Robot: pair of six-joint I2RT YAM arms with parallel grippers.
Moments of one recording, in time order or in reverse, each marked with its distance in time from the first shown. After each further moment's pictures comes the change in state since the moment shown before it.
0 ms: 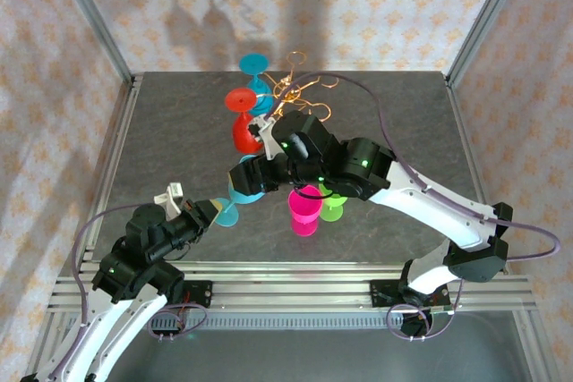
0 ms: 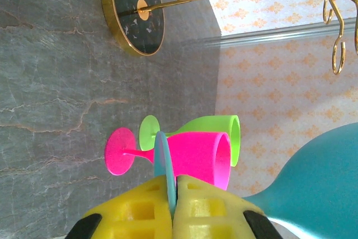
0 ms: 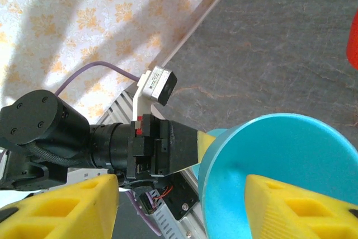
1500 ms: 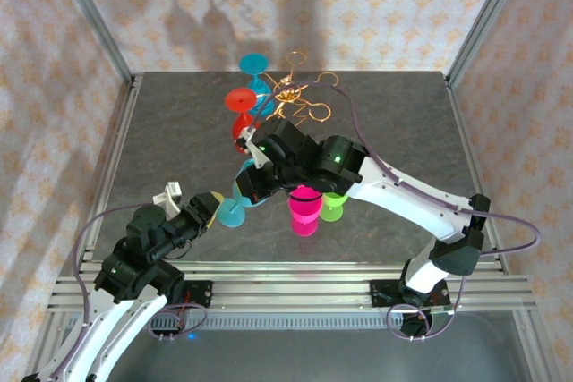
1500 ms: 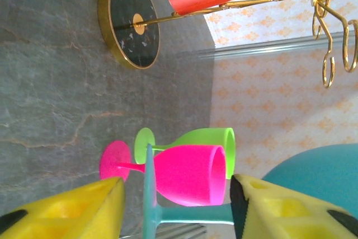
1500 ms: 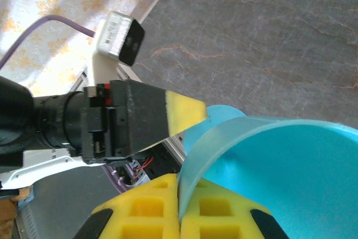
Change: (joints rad) left arm 0.000 -0.018 -0.019 0.034 -0.049 -0.018; right arm -0.010 0.103 0.006 -0.084 -0.047 -0.029
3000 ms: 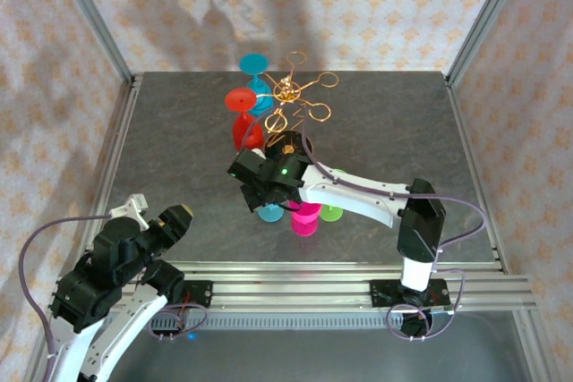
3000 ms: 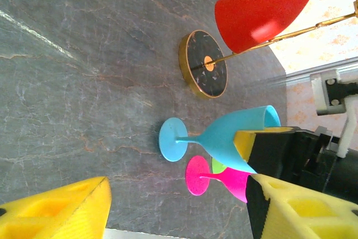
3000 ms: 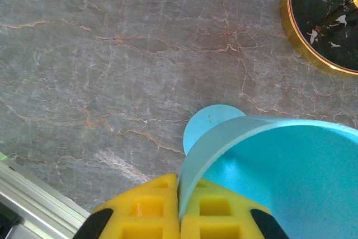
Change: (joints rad) left arm 0.000 -0.018 0.334 -0.549 -0.247 0.229; right arm 0.000 0.226 -0.148 0.012 0.359 0.002
